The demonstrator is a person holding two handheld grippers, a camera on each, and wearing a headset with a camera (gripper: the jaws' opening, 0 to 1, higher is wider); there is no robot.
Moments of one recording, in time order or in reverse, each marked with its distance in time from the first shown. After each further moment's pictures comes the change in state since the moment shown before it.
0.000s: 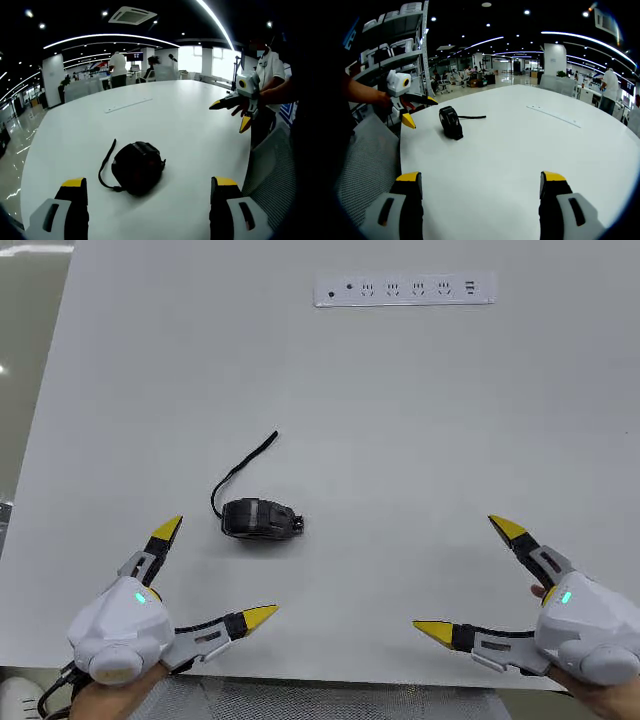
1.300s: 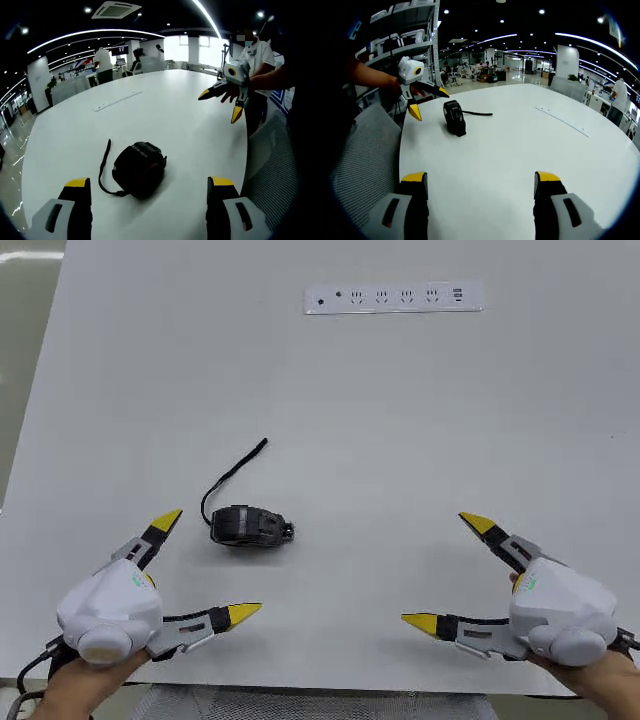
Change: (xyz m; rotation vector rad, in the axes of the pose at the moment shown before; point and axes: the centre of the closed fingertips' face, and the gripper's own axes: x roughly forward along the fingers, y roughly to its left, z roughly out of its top) left arm 0.013 0.007 0.002 0.097 0.075 -0.082; right arm 0.017 -0.004 0.002 -0.093 0.044 0.065
